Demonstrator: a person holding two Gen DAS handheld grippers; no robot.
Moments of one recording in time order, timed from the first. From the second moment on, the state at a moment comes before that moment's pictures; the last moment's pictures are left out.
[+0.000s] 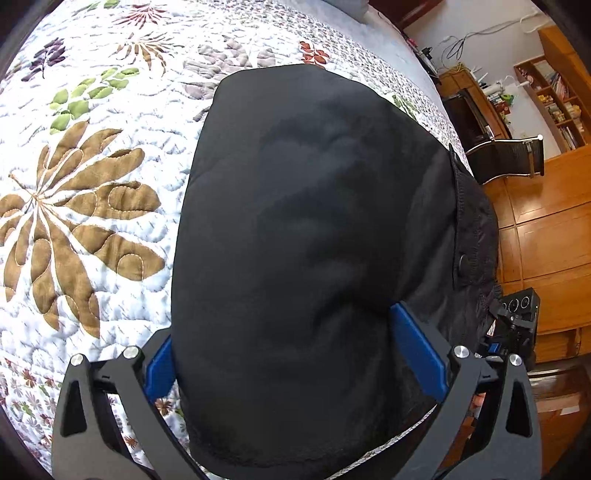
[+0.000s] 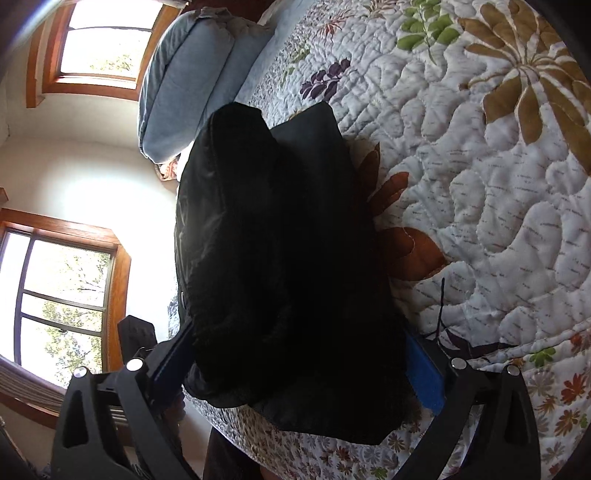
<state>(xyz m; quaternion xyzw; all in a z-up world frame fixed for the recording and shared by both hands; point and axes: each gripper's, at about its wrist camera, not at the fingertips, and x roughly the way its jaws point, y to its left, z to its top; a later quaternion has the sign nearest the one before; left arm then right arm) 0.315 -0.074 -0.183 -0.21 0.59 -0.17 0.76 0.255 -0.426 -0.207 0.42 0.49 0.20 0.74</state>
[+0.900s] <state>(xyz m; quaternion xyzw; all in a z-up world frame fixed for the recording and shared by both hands) 0.324 -0.030 -0.163 -0.18 0.54 -0.16 0.81 0.269 -0.356 -0.178 0.33 0.46 0.26 0.78</state>
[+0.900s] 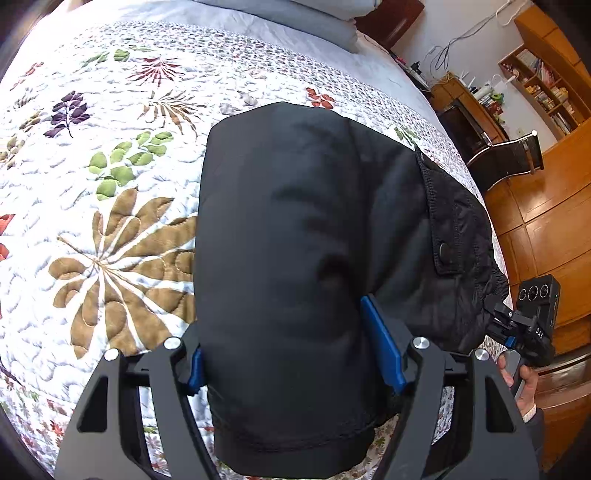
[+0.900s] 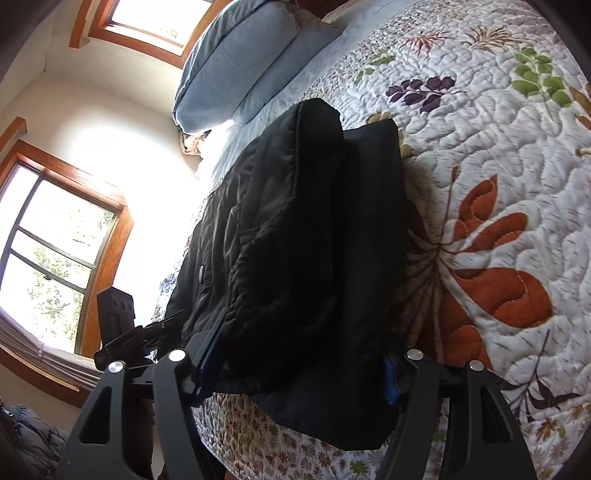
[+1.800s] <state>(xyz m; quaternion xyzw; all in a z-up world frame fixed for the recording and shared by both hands) 0.311 0.074 -0.188 -0.26 0.54 -0.15 0.79 0.280 -0.319 -0.169 0.33 0.48 0.24 0.78</state>
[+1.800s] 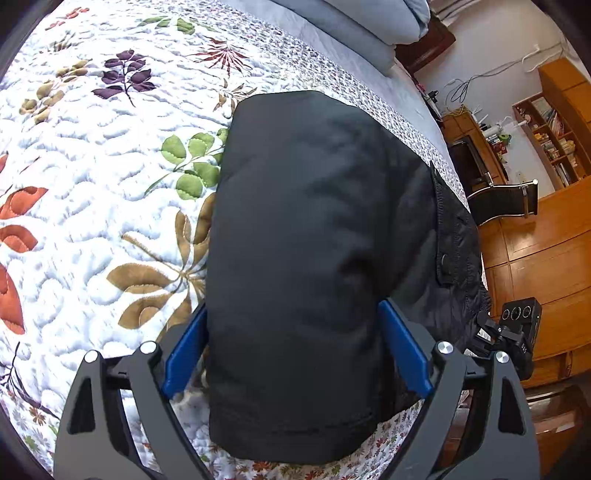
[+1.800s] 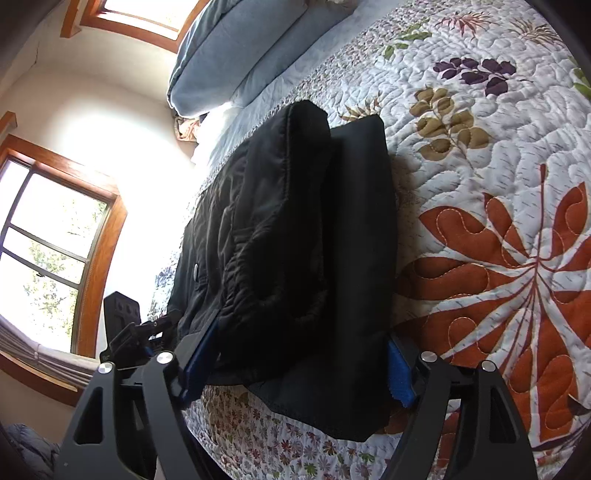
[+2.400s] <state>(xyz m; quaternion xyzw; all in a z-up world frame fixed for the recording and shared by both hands) 0.281 0.080 -0.179 -0.26 0.53 -0.13 0.80 0.292 -0.296 -0.132 0.27 0.46 0.24 0.81</state>
